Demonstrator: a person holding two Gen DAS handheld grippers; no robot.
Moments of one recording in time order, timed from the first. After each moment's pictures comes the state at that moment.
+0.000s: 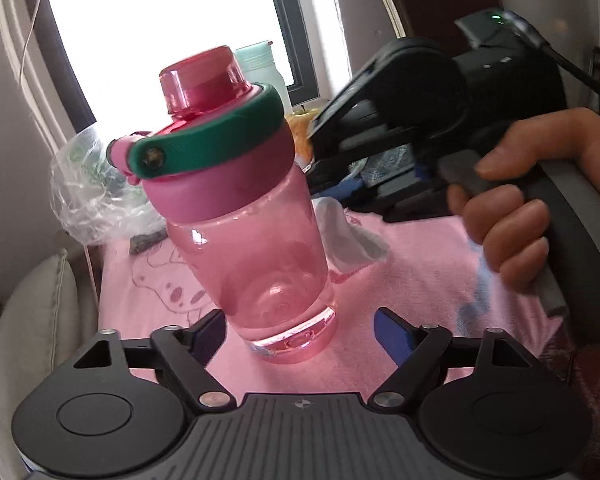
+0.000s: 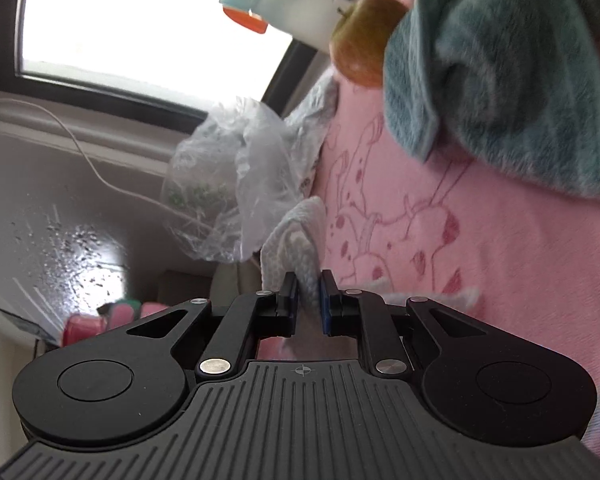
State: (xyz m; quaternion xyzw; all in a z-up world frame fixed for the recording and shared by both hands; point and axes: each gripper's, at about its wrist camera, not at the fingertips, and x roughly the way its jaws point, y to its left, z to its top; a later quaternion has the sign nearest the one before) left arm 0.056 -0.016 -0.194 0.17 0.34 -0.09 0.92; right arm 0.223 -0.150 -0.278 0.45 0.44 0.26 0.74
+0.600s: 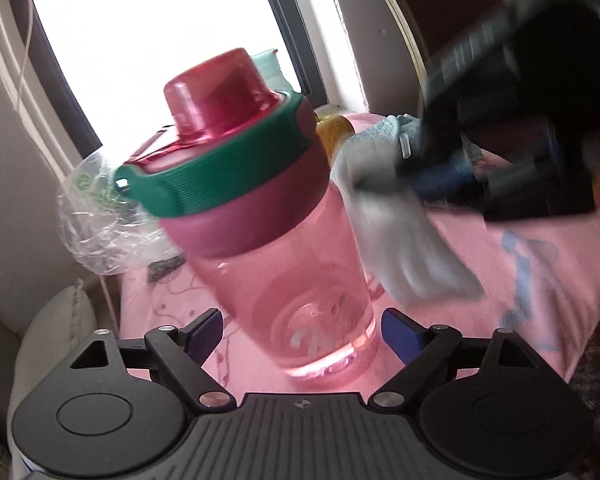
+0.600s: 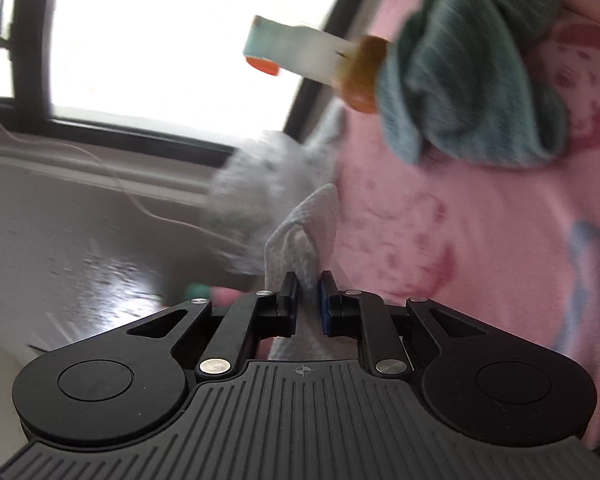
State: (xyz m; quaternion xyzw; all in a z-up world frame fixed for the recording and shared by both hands) left arm 0.041 -0.025 -0.182 0.20 0.33 -0.08 0.92; right arm 0.172 -0.192 -0.250 0.52 0.38 0.25 0.72
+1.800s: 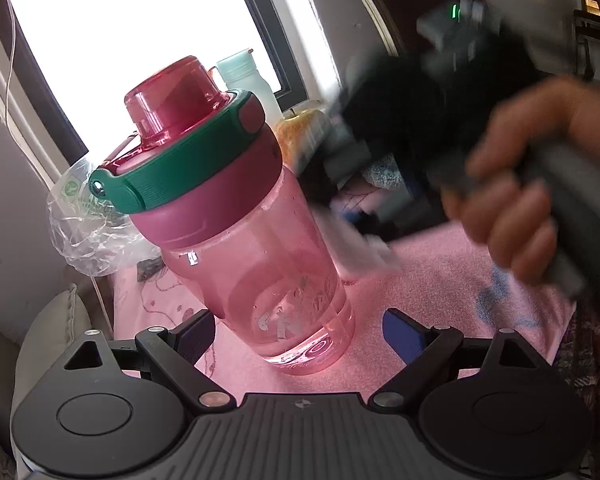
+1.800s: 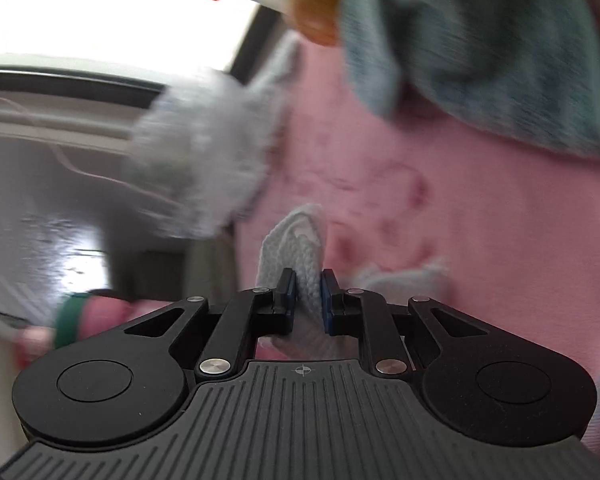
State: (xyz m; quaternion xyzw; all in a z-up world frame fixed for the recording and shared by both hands) left arm 0.012 -0.034 -0.203 0.23 0.33 -0.10 0.91; right arm 0.226 -0.148 -0.296 0.45 0.49 0.23 0.71
